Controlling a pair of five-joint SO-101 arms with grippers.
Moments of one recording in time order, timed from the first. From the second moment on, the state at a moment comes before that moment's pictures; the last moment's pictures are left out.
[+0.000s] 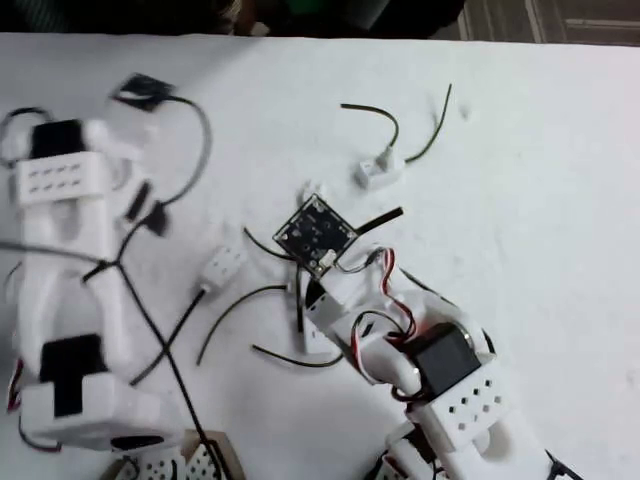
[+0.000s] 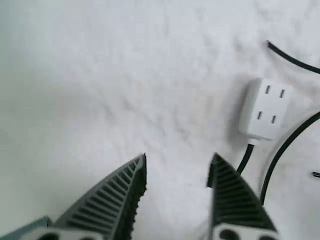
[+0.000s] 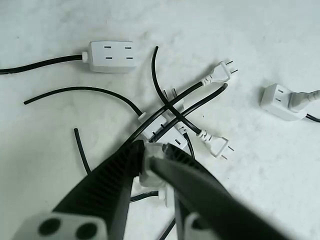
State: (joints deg) left arm -17.5 1.5 -3.1 92.3 -30.7; right arm -36.7 -58.5 44.7 70.8 18.0
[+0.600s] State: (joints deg) left arm -31.8 -9.1 35.0 66.9 -32.4; right arm -44.8 -18.0 24.0 62.7 18.9
